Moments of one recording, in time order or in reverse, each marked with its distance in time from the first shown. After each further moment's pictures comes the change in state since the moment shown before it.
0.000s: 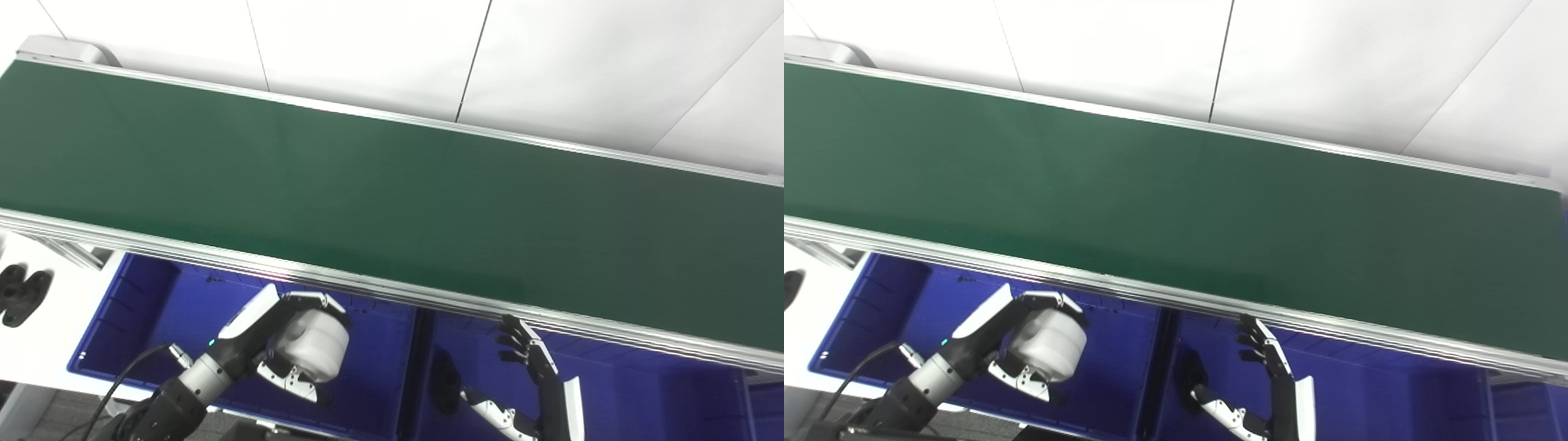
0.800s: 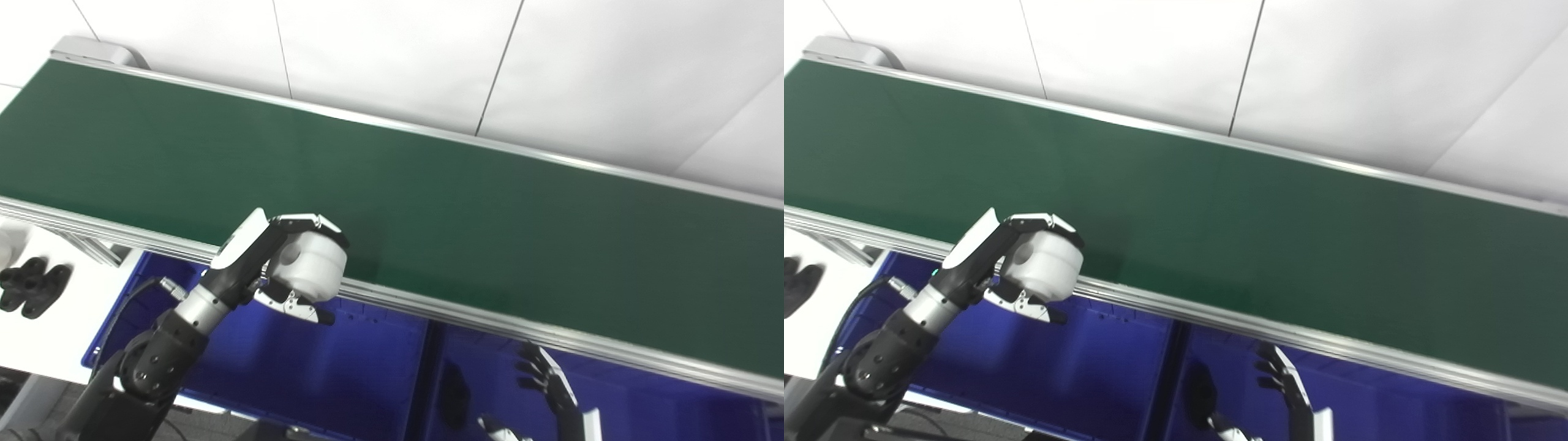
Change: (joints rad) left arm -0.089 -0.067 0.243 -0.137 -0.025 0.002 -0.061; right arm -0.028 -0.093 0.119 0.026 0.046 0.000 -0.126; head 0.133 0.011
